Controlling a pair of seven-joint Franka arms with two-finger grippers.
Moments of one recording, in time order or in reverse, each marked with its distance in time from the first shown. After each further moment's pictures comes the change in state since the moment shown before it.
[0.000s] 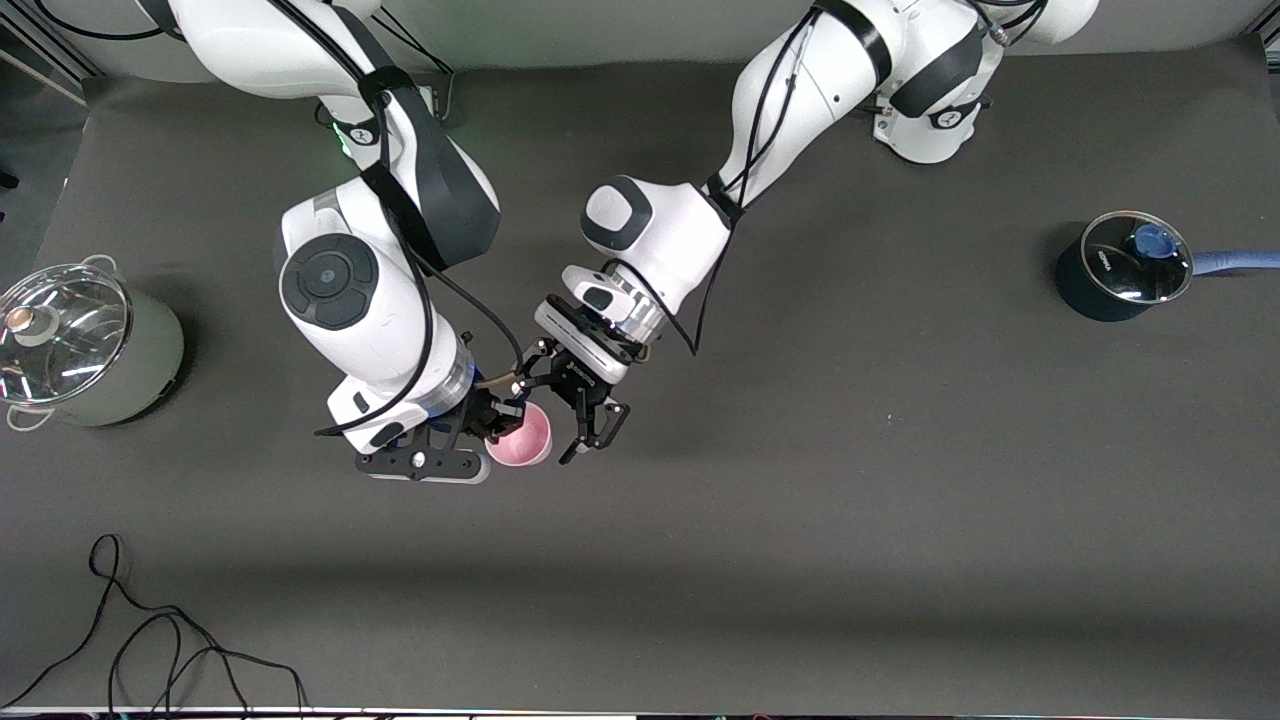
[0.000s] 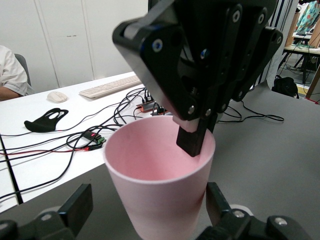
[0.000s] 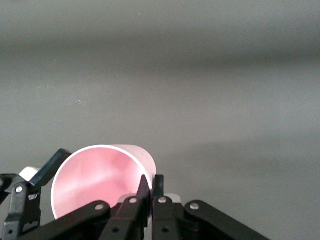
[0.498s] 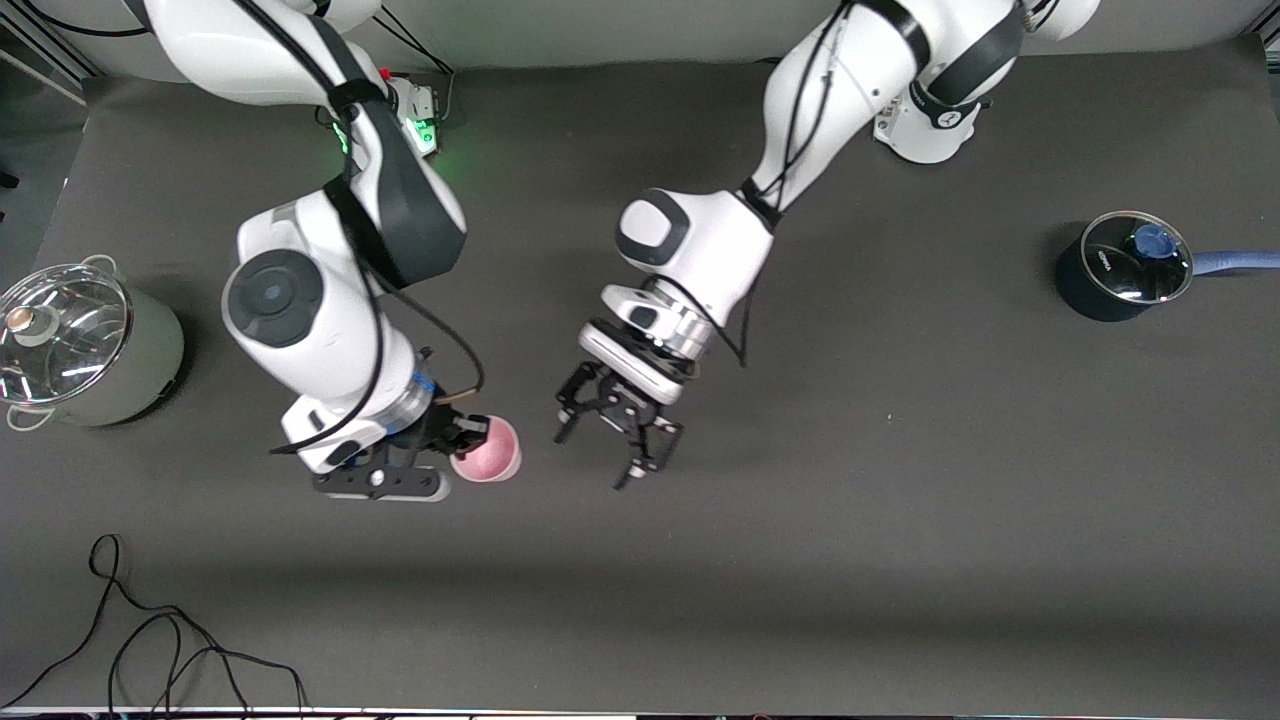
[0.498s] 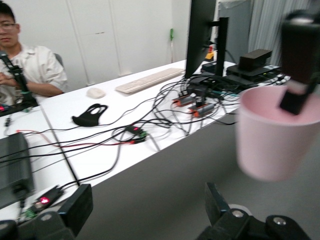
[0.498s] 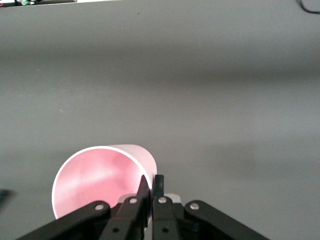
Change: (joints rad) left arm 0.134 -0.138 0.017 -0.193 0.001 0.007 0.003; right arm -0.070 -0.003 -0.015 0.011 -0.003 -0.020 -0.128
